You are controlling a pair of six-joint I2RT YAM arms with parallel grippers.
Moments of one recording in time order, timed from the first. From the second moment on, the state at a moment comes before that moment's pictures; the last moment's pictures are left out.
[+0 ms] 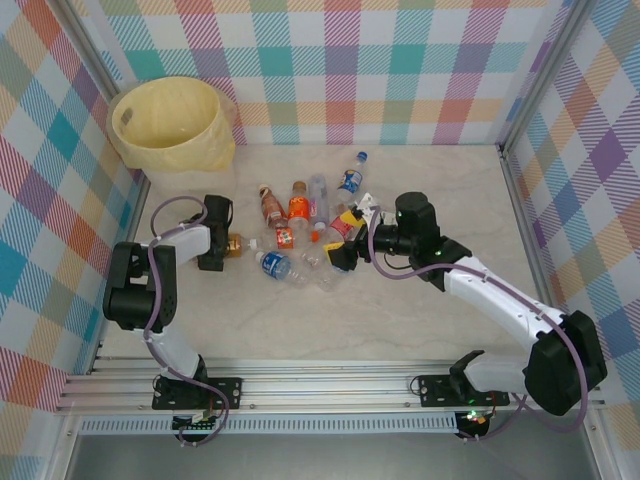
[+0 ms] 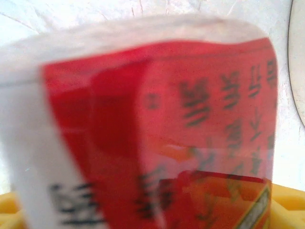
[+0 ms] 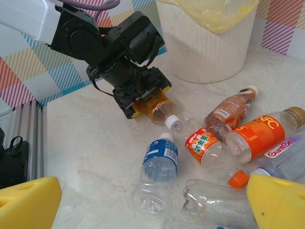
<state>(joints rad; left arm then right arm) -0.09 1.74 0.98 -0.39 -0.32 -1.61 0.59 1.24 0.89 -0.01 -0.59 -0.03</state>
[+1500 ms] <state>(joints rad) -0.05 1.04 1.34 -0.67 -0.55 -0.71 0.60 1.24 0.81 0.35 -0.25 0.03</state>
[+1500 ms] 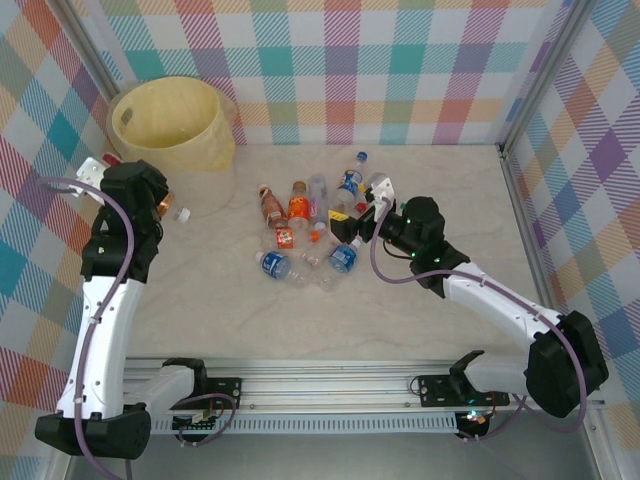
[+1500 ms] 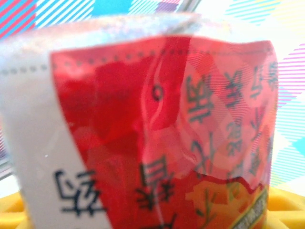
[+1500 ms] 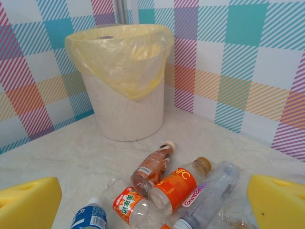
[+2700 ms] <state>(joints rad) -0.01 1.85 2.08 -0.23 -0.45 -0.21 0.60 1.04 0.79 0.18 -0.13 0.05</state>
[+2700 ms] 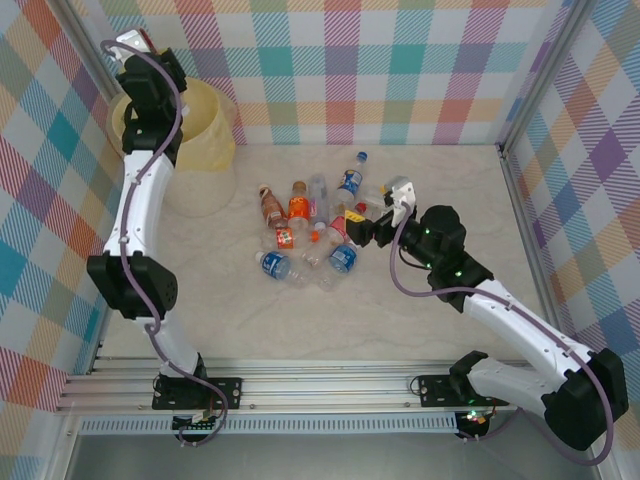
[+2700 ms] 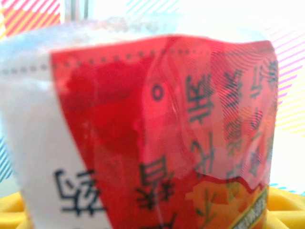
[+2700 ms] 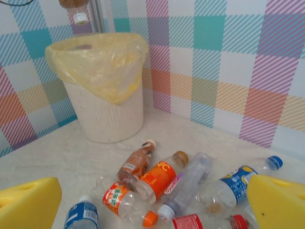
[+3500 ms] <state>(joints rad) 0.01 2.04 2.21 -0.54 -0.19 -0.21 0.60 1.12 0.79 0.12 -0.12 0.09</state>
